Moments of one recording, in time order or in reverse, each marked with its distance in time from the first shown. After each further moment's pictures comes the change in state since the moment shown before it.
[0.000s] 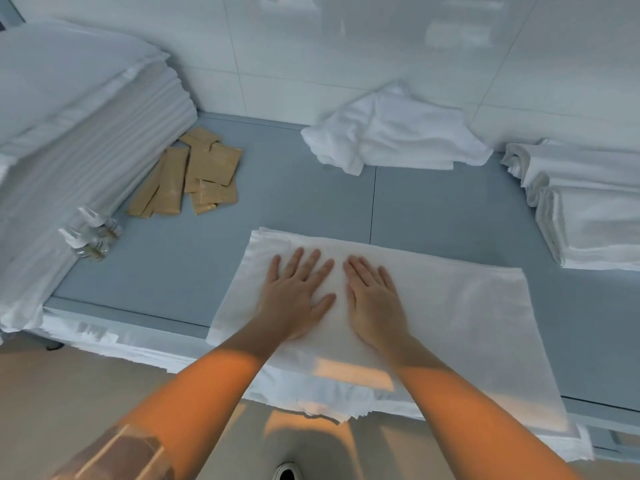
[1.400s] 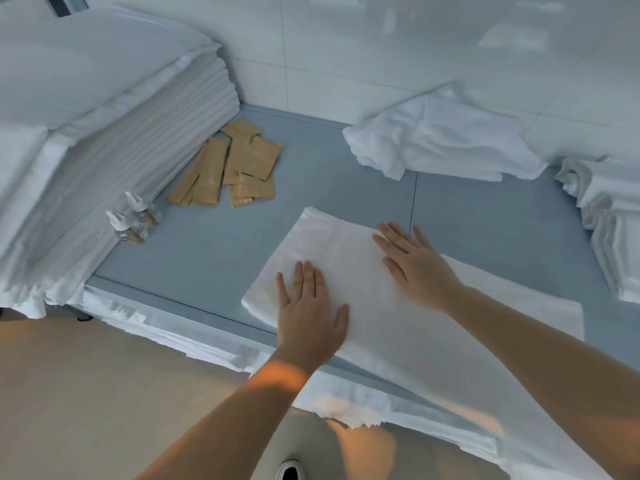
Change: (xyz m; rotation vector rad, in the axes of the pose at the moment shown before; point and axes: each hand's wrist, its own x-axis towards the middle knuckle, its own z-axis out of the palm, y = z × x) left_hand -0.041 0.011 -0.017 -0.091 0.074 -0.348; right_hand 0.080 0.035 -0.034 -0.157 -0.088 -0.407
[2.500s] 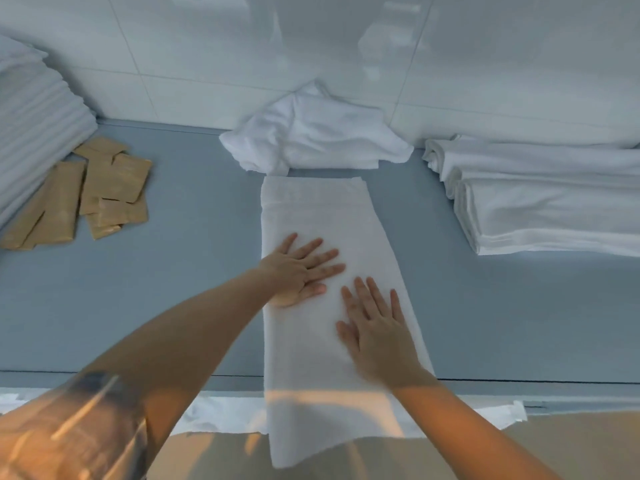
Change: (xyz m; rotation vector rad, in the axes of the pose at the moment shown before) left_hand 0.128 0.110 0.015 0.336 -0.250 0.950; right_hand -0.152 -0.014 0.004 -0.040 -0.122 0.553
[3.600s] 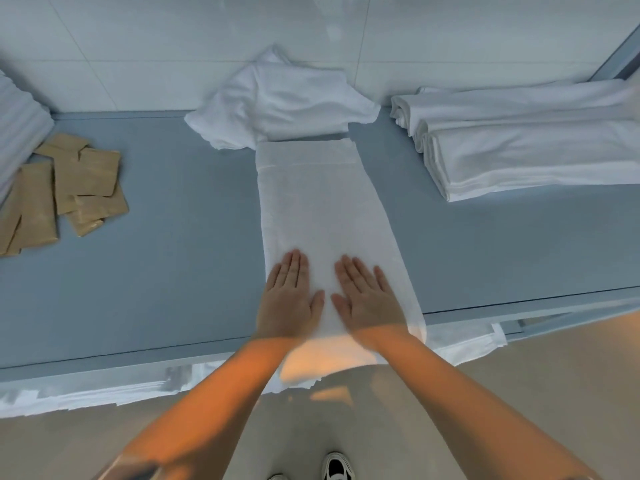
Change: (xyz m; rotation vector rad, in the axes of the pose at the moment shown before) left_hand -0.065 0.117 0.029 -0.395 0.406 -0.404; right_hand -0.032 -0.007 0.012 0.137 -0.056 0.092
